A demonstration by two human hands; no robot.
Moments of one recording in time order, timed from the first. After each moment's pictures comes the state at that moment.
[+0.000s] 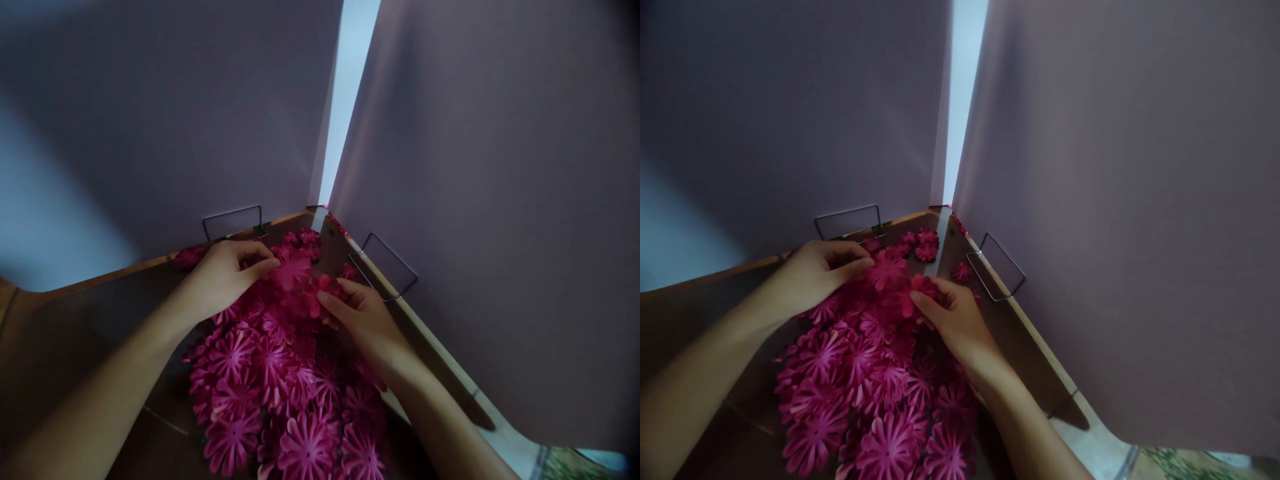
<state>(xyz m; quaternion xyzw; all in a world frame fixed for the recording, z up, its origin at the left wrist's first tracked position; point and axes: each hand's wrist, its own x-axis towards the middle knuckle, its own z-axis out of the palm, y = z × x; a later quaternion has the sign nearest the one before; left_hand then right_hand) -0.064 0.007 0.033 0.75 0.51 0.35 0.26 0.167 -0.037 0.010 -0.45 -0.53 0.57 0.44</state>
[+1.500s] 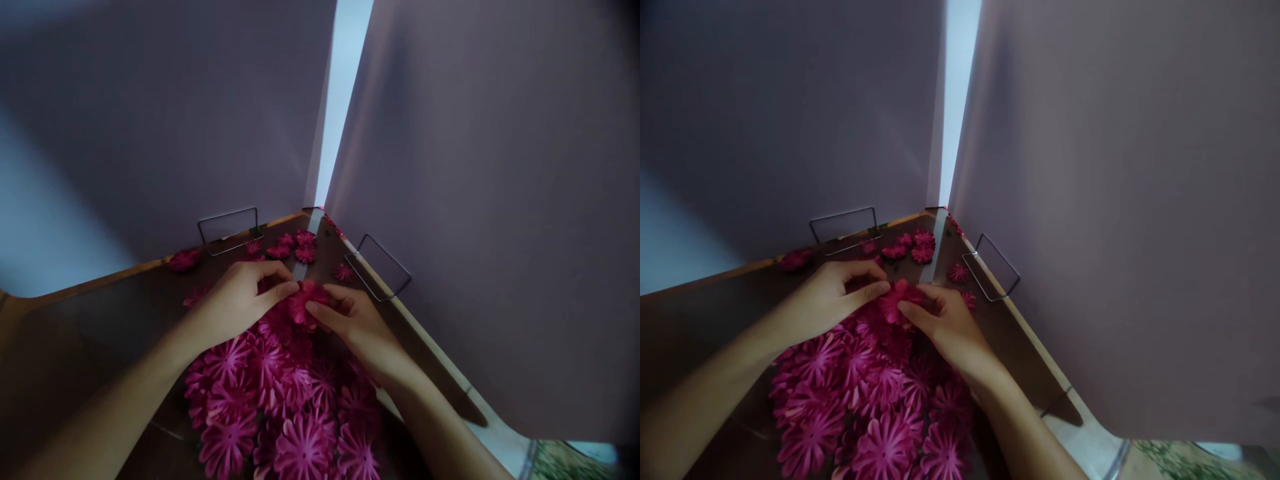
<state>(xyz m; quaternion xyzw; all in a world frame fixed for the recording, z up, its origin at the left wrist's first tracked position) -0.037 -0.015 0.033 0.79 0.47 0.31 0.26 0.162 -0.044 0.018 -0.42 -0.55 0.59 0.41</state>
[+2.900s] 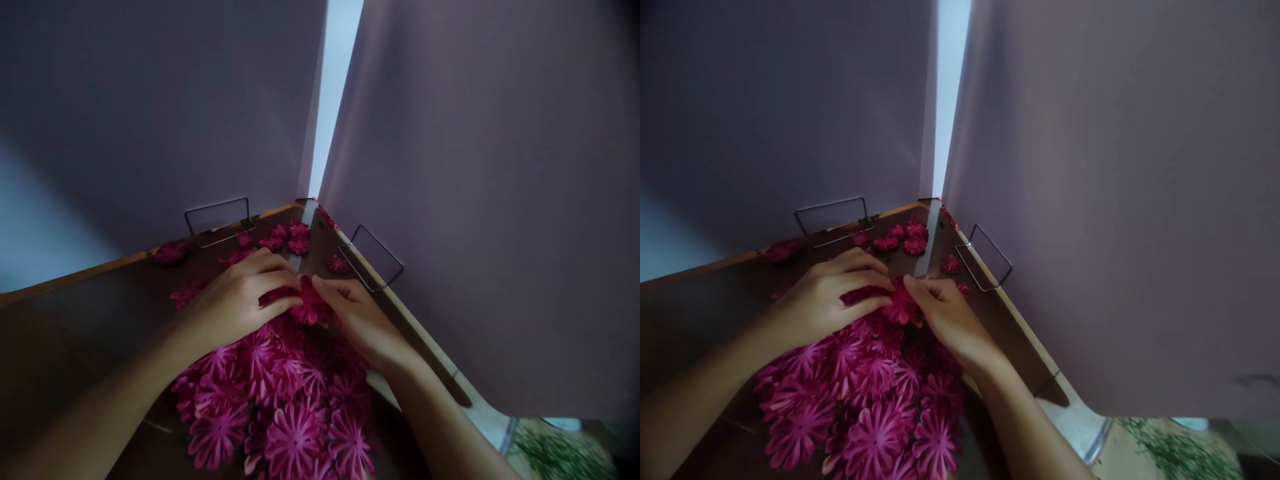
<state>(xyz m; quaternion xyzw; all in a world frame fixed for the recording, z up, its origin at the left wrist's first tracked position) -0.029 -0.017 0.020 0.89 0.27 0.37 0.06 0.173 -0.042 0.015 -0.43 -0.57 0.59 0.39</state>
